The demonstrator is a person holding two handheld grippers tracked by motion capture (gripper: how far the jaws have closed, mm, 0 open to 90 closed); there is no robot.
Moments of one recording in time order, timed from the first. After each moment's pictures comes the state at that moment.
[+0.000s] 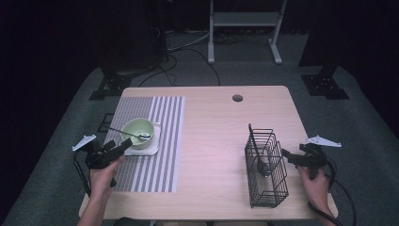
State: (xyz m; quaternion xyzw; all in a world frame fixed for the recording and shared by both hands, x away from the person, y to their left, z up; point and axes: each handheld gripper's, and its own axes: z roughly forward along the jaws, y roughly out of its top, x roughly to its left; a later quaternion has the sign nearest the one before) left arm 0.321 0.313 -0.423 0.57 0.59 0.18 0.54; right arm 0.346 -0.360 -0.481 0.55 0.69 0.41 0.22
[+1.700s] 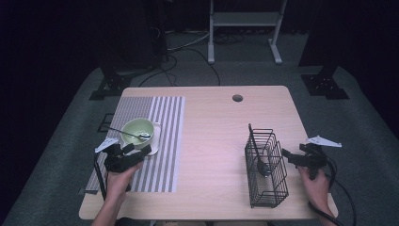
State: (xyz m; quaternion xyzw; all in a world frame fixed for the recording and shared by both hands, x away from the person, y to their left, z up) left arm 0.317 0.262 -0.431 0.62 0.55 0.15 0.54; right arm 0.345 -0.361 -0.481 0.55 0.69 0.41 0.22
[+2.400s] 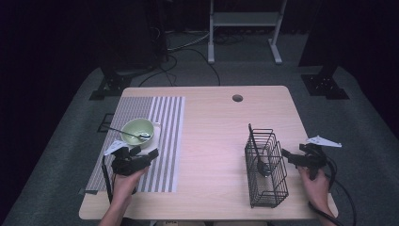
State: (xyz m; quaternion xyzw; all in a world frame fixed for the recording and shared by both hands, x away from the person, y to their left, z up) left arm 0.313 0.243 -0.440 0.64 0.54 0.14 0.53; right arm 0.345 -0.361 -0.481 0.55 0.69 0.41 0.21
